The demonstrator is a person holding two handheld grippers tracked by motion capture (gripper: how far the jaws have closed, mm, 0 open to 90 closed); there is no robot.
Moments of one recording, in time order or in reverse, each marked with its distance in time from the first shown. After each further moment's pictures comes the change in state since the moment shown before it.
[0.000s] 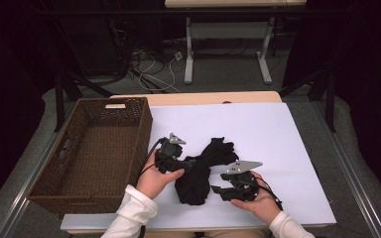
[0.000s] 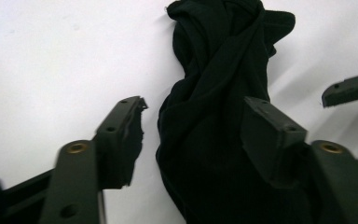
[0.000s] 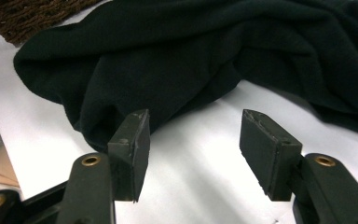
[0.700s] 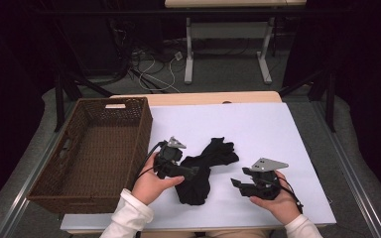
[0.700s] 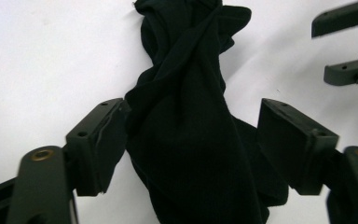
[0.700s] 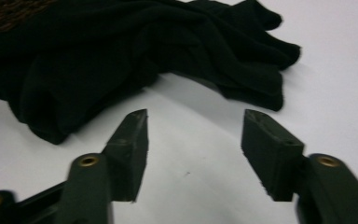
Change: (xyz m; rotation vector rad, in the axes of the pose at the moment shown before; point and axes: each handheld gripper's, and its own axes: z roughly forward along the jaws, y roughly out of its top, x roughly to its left) left arm -0.013 -0.008 -0.021 0.007 -0.080 0.008; right arm -0.027 -0.015 -0.042 -0.060 -0.154 0.032
